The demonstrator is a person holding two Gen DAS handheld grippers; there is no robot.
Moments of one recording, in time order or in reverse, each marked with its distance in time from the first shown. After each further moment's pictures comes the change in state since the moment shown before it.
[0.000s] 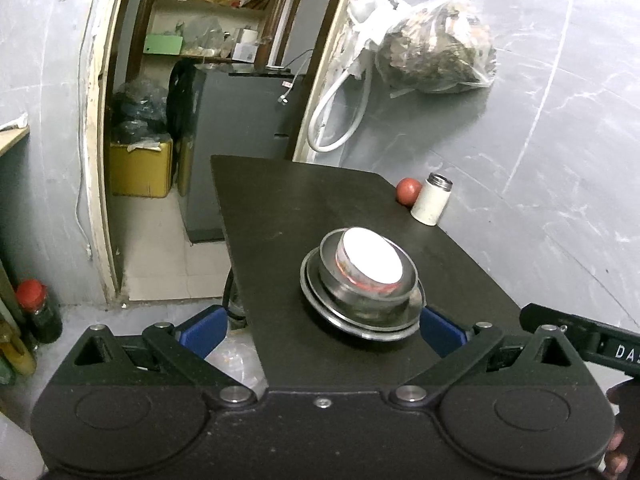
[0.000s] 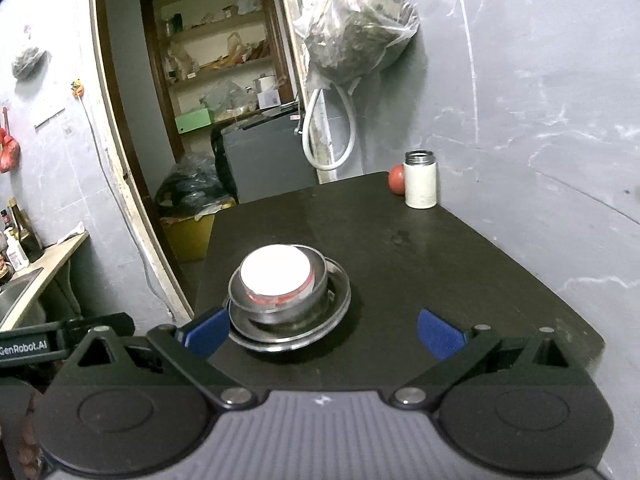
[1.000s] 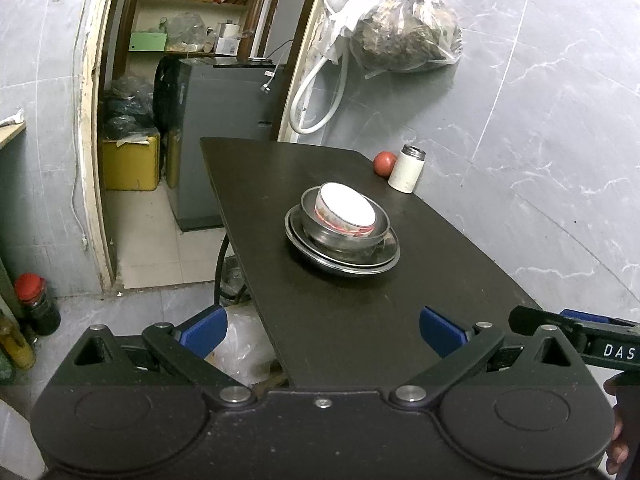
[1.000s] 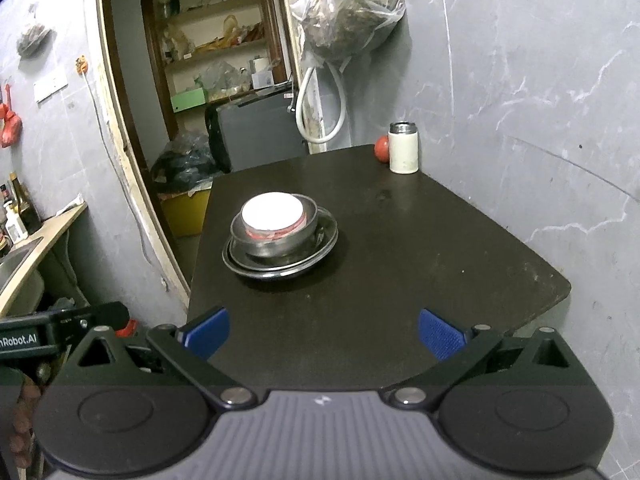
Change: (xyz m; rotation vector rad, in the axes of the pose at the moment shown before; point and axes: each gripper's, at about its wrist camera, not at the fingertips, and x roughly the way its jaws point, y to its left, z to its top) left arm -0.047 -0.010 -0.056 0.036 0.027 -0.031; right arm -0.055 0.001 -0.059 -0.018 0.060 -0.028
